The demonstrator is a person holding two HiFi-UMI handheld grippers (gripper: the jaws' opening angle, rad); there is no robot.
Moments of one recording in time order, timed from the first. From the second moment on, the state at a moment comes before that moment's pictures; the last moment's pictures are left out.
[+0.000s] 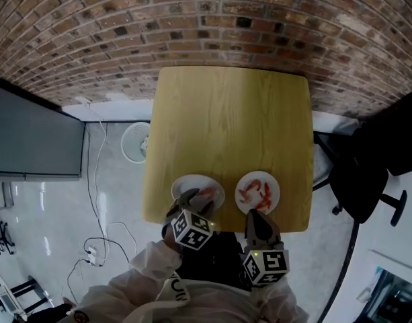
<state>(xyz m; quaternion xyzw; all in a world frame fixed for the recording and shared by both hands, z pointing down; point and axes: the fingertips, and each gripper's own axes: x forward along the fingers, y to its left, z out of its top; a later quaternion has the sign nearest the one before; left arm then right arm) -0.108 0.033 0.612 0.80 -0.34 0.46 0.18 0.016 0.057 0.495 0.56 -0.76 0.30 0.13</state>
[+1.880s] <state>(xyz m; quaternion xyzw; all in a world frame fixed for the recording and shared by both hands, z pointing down) -0.108 0.032 0.618 0.81 -0.34 0.43 0.22 0.014 0.053 0.504 0.57 -0.75 0.30 0.14</state>
